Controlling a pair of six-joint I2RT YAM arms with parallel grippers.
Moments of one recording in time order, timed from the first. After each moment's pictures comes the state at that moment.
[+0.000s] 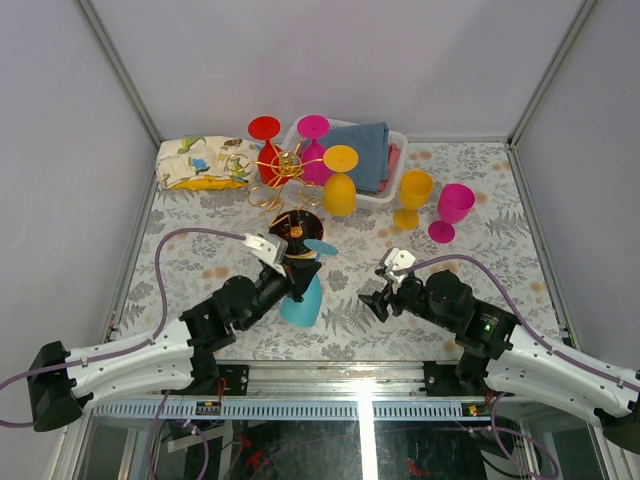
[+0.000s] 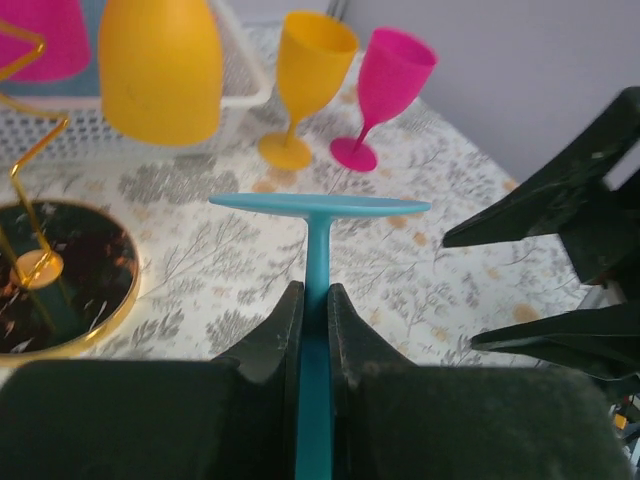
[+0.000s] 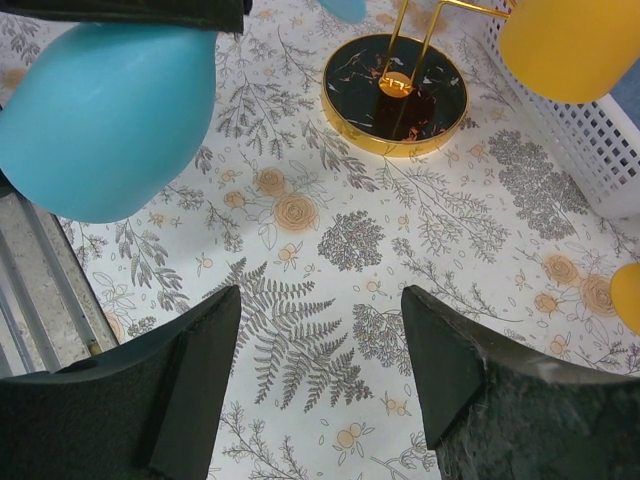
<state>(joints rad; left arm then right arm) -1.09 0.79 0.47 0.26 -0.37 -0.34 1.01 0.64 0.50 -0.14 0.06 -0.05</state>
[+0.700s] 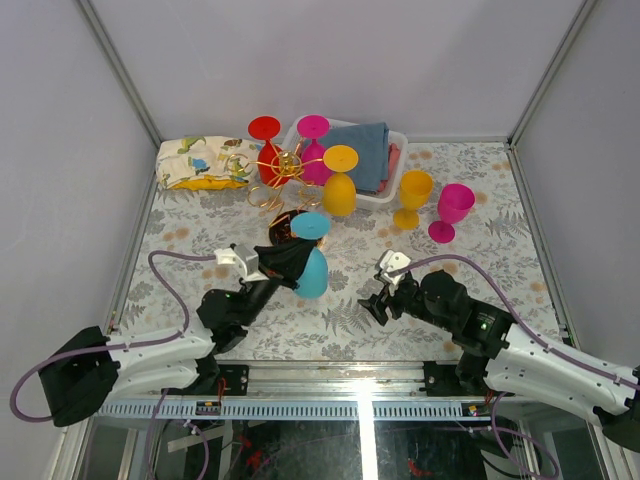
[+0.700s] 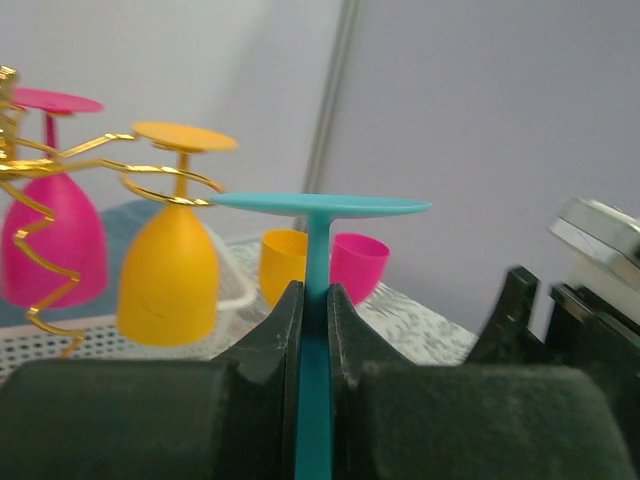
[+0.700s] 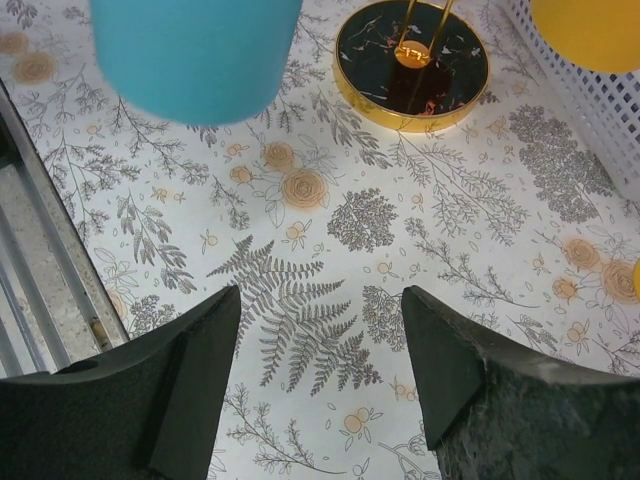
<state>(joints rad) -1.00 0.96 0.24 1.21 -0.24 -0.14 1.01 0.66 0.49 -0.16 0.04 -0.05</state>
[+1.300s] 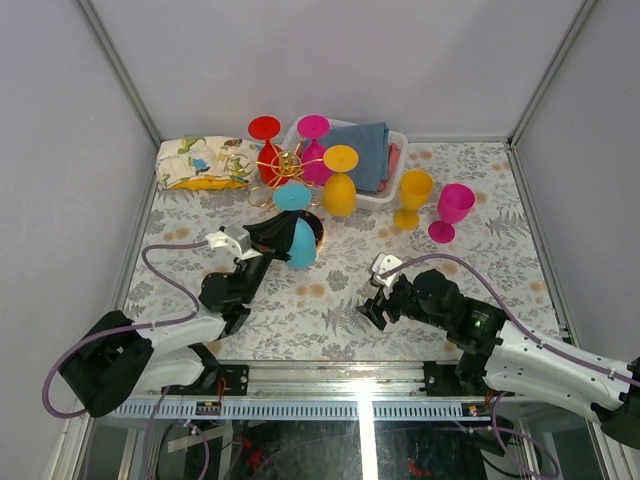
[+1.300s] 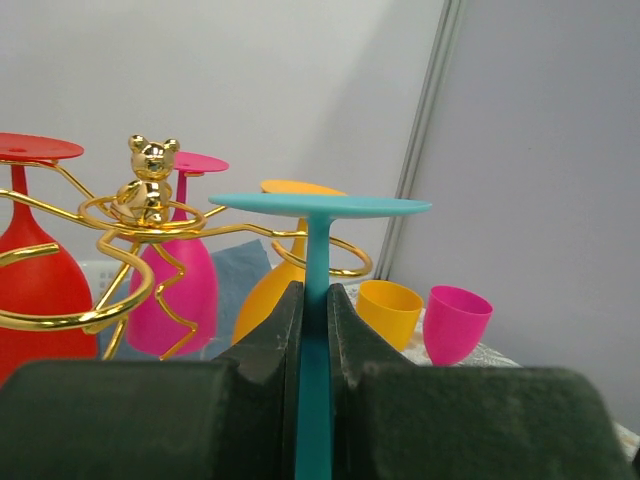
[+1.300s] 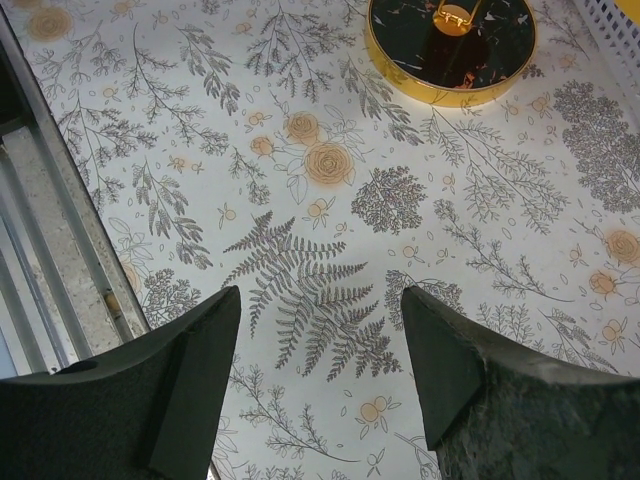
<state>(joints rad) -0.74 1.14 0.28 1.44 -0.17 -0.14 1.01 0.71 0.49 -0.18 -0.01 -0.05</state>
